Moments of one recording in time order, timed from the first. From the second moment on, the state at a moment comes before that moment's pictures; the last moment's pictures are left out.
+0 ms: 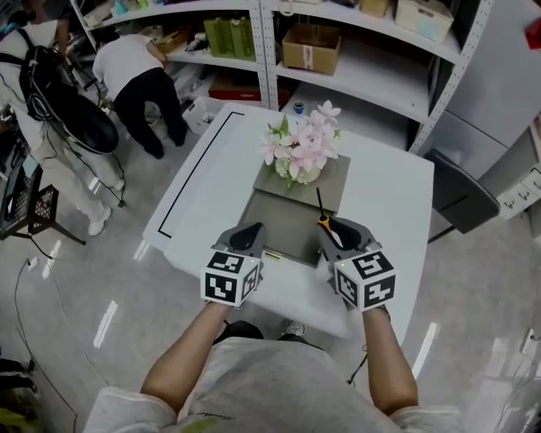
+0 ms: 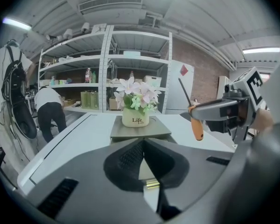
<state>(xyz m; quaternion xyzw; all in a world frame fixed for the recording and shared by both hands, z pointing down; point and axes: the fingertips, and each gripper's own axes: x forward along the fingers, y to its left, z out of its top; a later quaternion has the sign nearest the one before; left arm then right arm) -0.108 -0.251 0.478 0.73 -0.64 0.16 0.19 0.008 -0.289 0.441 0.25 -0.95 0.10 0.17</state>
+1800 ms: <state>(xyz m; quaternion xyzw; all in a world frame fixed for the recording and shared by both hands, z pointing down) -0.196 -0.327 0.532 0.84 -0.47 0.16 0.22 -0.068 -0.299 0.588 0.18 -0.81 0.09 0.56</state>
